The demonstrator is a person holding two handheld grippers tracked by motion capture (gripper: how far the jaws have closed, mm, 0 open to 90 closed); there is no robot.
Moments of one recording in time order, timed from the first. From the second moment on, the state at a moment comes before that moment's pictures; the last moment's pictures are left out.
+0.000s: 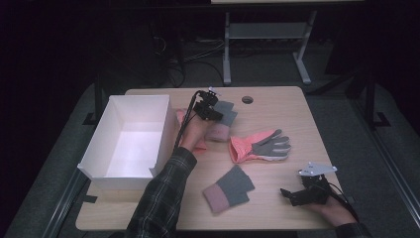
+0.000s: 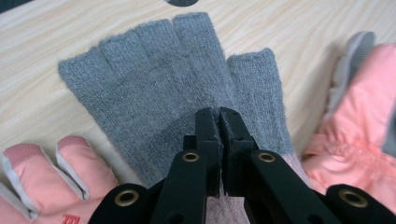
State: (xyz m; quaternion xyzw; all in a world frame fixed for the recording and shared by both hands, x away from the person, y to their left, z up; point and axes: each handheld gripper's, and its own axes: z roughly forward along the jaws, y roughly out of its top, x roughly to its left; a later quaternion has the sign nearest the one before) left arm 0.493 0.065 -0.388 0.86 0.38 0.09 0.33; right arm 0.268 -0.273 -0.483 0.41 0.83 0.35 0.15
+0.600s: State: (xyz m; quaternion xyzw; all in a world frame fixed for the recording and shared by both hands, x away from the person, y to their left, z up) left arm 0.436 0.074 -0.360 0.87 0.31 0.06 0.37; right arm 0.268 -0.273 -0.483 0.41 0.83 0.35 0.15
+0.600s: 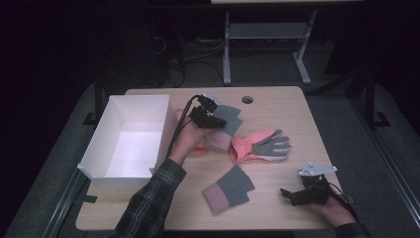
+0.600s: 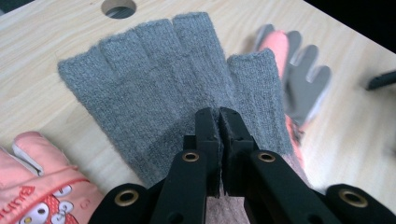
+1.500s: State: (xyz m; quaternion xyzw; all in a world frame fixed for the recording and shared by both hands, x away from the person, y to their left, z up) left arm 0.346 0.094 -0.377 0.91 0.22 0.02 0.36; right arm 0.268 -0.274 -0.483 0.42 0.83 0.35 0.15
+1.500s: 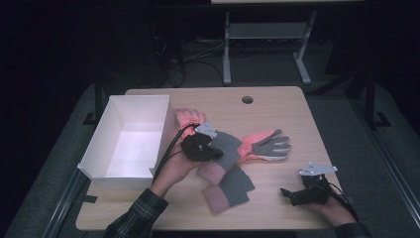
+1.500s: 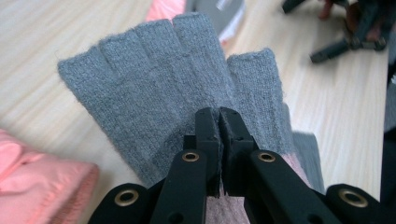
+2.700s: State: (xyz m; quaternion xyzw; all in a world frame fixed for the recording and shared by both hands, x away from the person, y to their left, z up) left arm 0.311 0.056 -0.423 0.95 0.07 -0.03 0.31; right arm 0.268 -0.274 -0.483 0.42 0.83 0.35 0.15
